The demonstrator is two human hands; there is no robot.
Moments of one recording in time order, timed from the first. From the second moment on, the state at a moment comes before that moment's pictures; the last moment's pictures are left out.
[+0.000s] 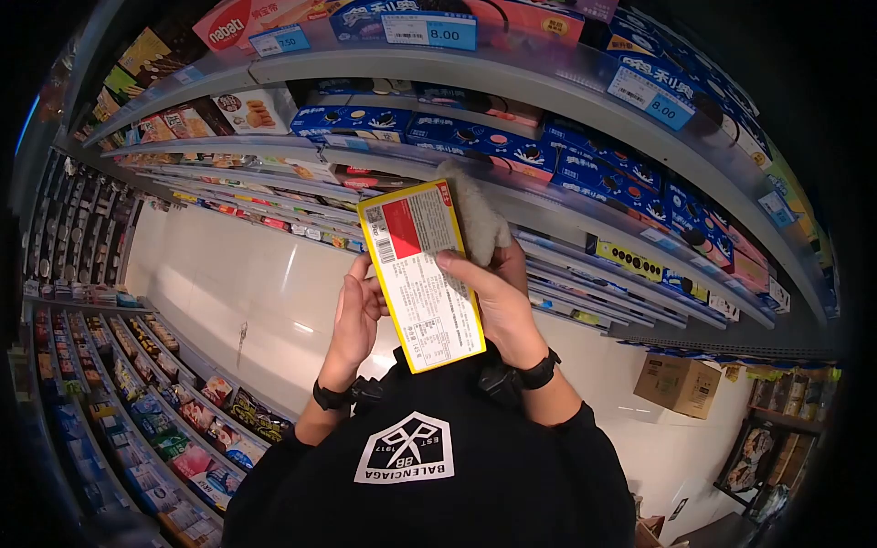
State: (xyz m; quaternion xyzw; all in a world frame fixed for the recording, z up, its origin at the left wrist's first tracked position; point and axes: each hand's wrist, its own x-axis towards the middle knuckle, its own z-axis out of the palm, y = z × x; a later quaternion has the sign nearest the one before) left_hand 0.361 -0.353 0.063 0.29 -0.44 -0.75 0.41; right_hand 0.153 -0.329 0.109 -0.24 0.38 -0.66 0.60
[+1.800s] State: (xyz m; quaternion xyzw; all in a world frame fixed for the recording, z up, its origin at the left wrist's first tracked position) left_hand 0.330 -0.328 0.071 0.29 -0.49 -0.61 0.54; right_hand 0.139 -0.303 0.074 -0.43 0.52 -0.65 0.35
